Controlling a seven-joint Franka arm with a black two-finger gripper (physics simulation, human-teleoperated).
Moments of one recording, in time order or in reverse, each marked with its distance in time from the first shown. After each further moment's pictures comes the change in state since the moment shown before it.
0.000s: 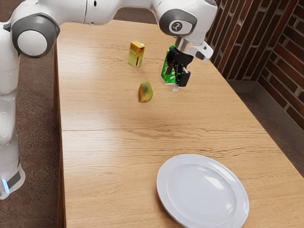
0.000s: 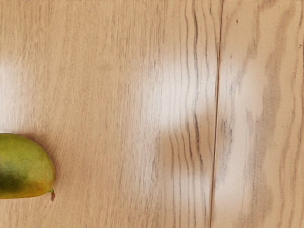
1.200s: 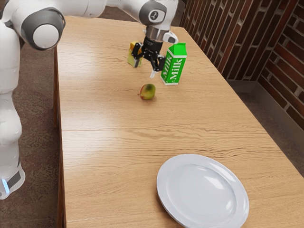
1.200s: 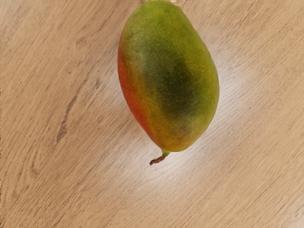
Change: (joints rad) arm 0.294 0.008 0.084 -0.130 -0.182 0.034 -0.211
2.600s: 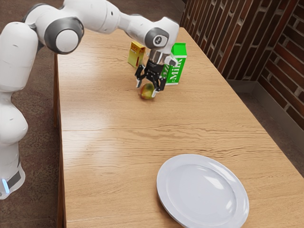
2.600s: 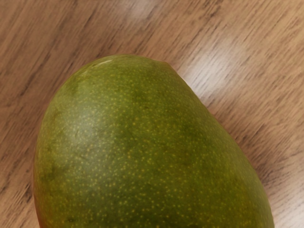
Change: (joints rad) arm 0.204 0.246 -0.219 0.050 0.019 0.105 0.025
